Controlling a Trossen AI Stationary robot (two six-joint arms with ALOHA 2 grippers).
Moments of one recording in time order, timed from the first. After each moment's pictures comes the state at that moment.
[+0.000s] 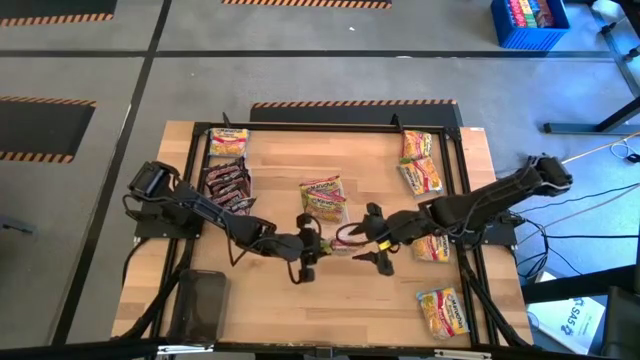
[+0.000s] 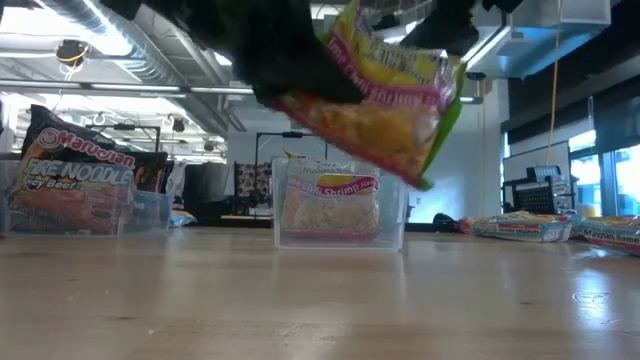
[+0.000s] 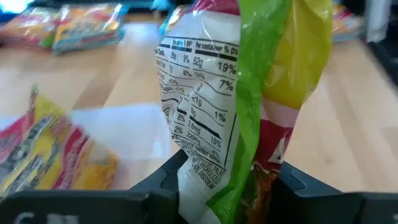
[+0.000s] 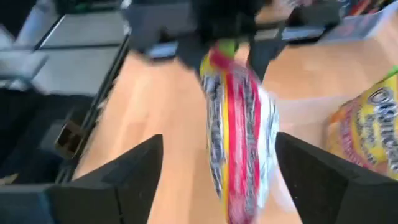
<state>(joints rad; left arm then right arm) -0.35 1.71 0.97 0.21 -0.42 -0.21 0.33 1.33 0.91 -0.16 0.10 0.24</state>
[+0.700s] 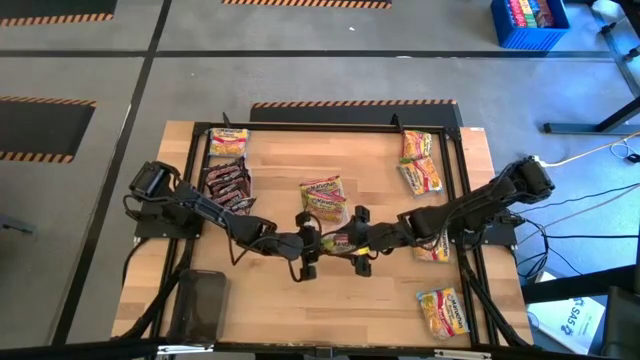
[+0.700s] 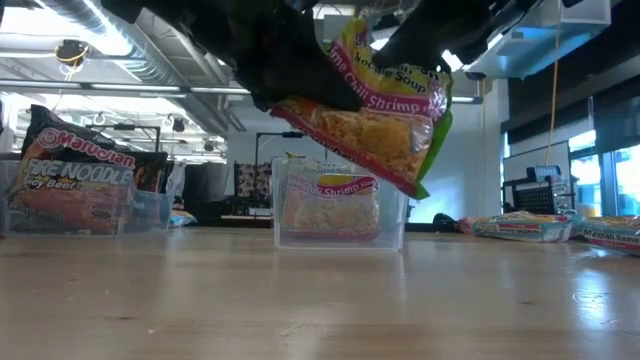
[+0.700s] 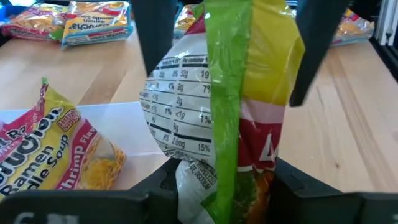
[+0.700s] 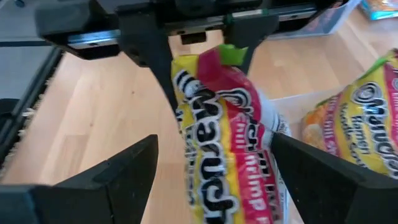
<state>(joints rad) -0.35 1.72 0.97 0.22 -0.43 -0.23 0.33 1.52 0.92 0.00 0.26 0.23</state>
